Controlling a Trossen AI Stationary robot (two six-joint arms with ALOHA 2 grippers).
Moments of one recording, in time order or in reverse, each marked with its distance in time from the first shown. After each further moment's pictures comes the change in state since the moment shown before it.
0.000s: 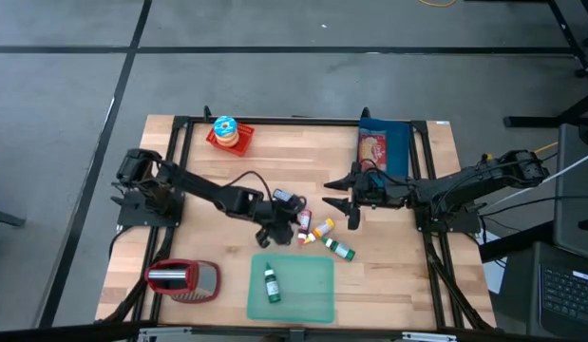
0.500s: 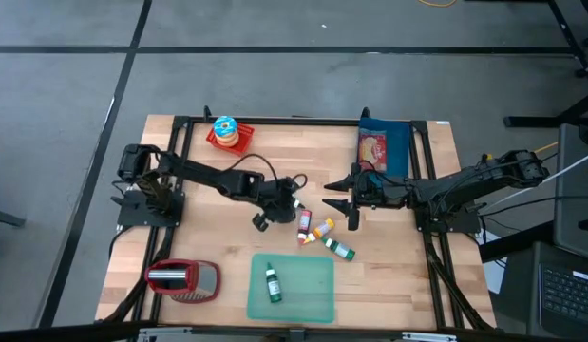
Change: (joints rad) left arm 0.159 -0.016 -0.002 -0.145 0.049 -0.043; right arm 0.000 0.000 0.000 -0.043 -0.001 0.007
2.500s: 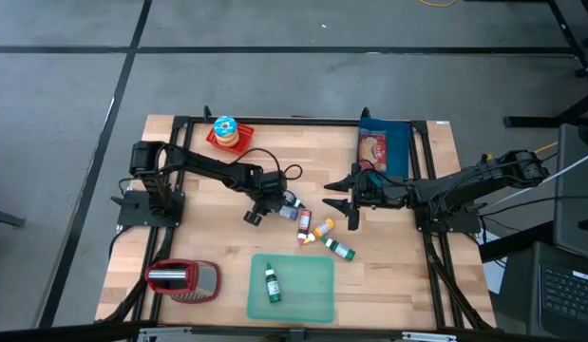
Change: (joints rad) left arm 0.135 0.086 -0.095 -0.085 0.122 -0.211; right arm 0.000 0.000 0.000 0.001 0.001 0.023
